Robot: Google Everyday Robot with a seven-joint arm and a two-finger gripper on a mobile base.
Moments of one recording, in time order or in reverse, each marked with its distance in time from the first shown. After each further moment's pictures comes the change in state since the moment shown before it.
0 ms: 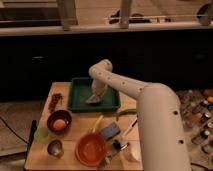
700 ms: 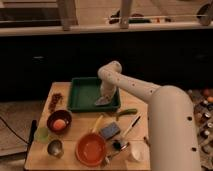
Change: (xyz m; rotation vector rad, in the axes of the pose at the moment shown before) arm 0.004 0.063 -0.009 -0.059 -0.001 0.092
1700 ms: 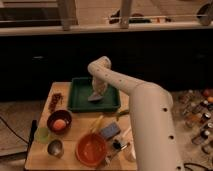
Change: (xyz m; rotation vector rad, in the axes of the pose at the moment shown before) arm 0.013 -0.066 0.007 0.010 0.011 -0.116
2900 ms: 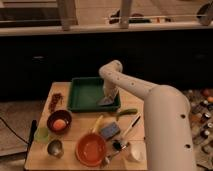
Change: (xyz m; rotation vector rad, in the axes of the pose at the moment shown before) arm -0.009 0.084 -0.003 -0.066 -0.011 0.102
